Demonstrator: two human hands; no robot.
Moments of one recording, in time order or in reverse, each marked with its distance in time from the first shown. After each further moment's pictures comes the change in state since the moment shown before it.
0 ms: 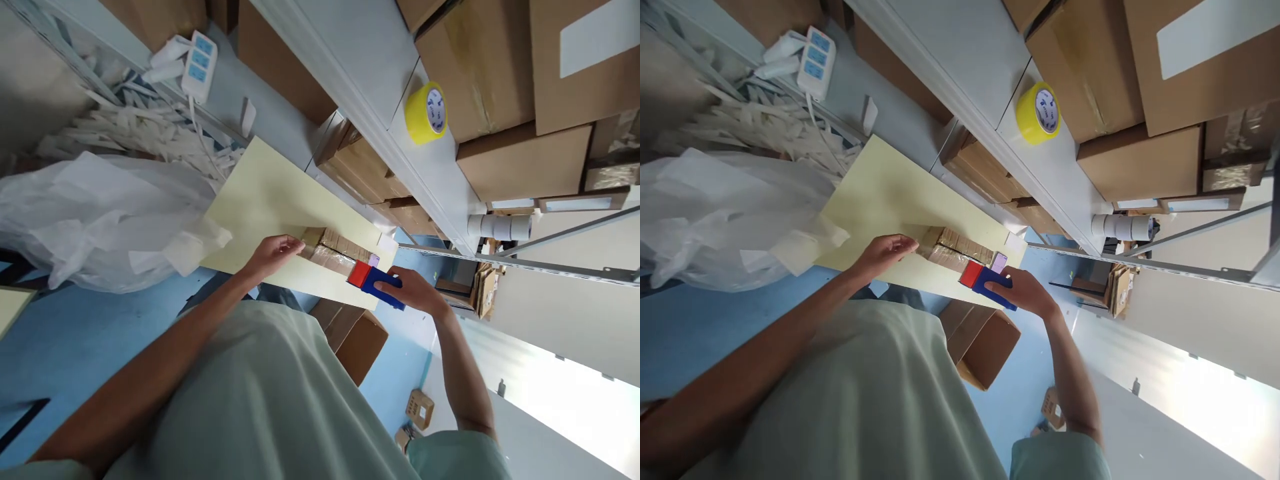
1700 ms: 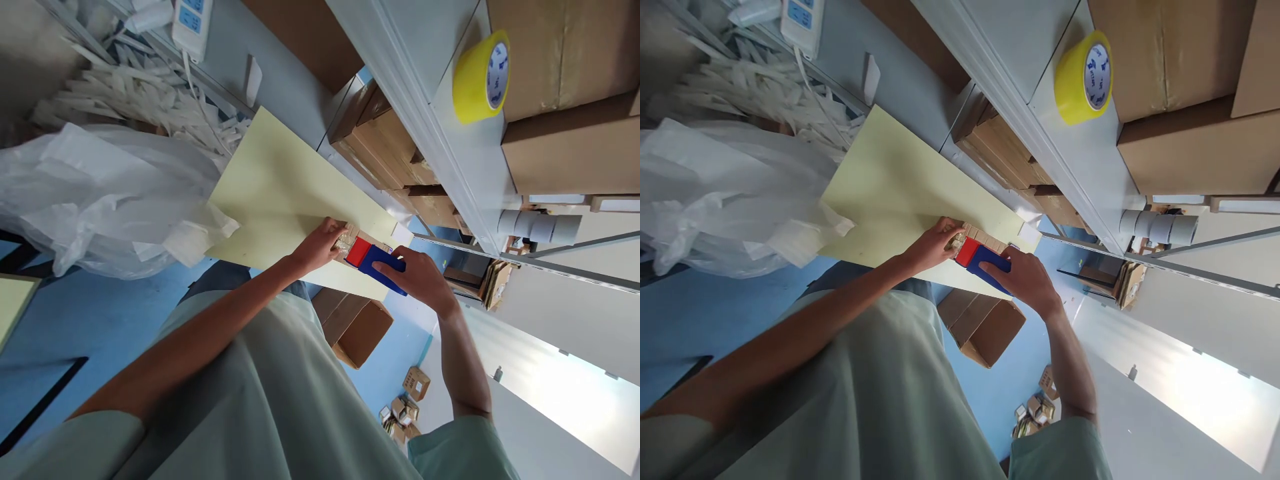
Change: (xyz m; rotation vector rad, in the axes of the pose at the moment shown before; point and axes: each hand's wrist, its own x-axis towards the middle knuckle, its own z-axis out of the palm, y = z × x) left_hand 0.051 -0.029 0.071 0.515 -0.166 0.540; right_hand 0.037 -0.055 0.001 -0.143 0.182 -0.011
